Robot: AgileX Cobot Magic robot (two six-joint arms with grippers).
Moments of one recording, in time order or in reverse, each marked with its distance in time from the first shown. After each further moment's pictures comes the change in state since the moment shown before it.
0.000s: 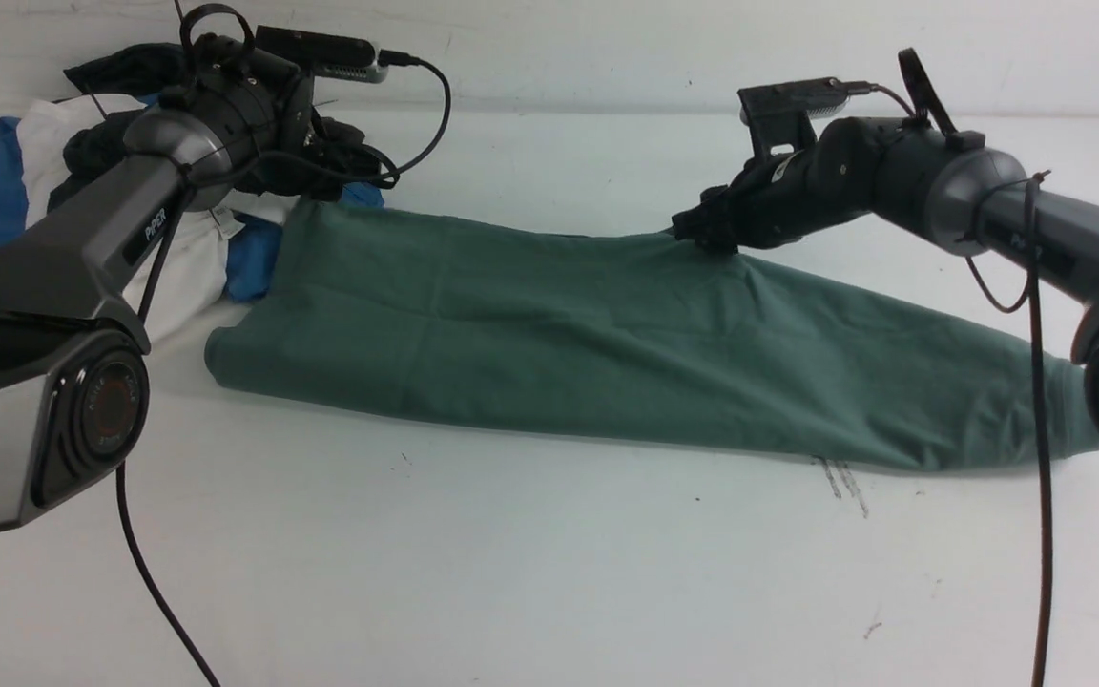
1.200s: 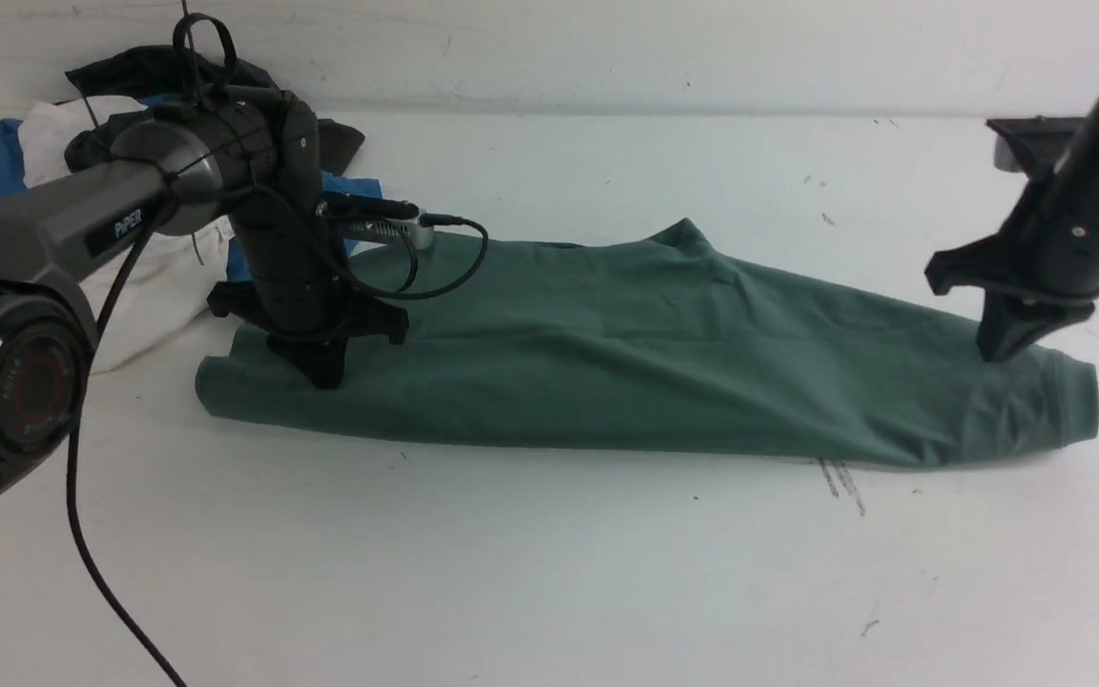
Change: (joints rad) right arm -0.224 -0.536 0.490 -0.120 0.673 0.104; left arm -0.031 -0.225 0.491 -0.375 0.365 0.321
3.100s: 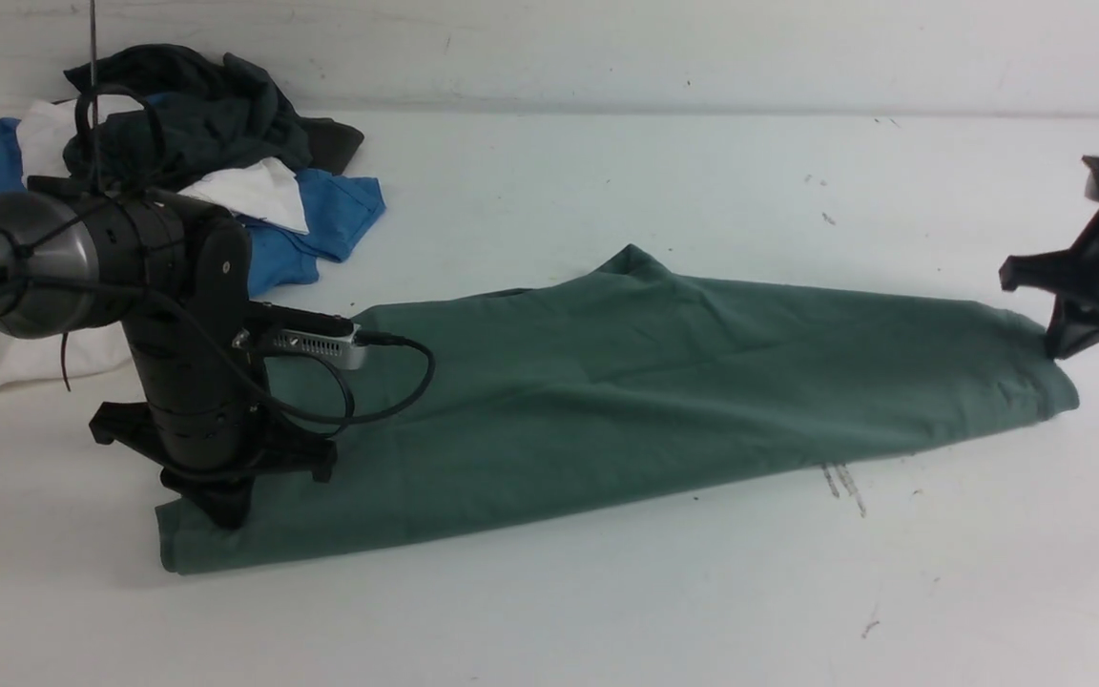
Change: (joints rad) right arm -0.192 0.330 -0.295 0.015 -0.088 0.018; left arm -0.028 -0.391 0.618 0.139 -0.171 -0.167
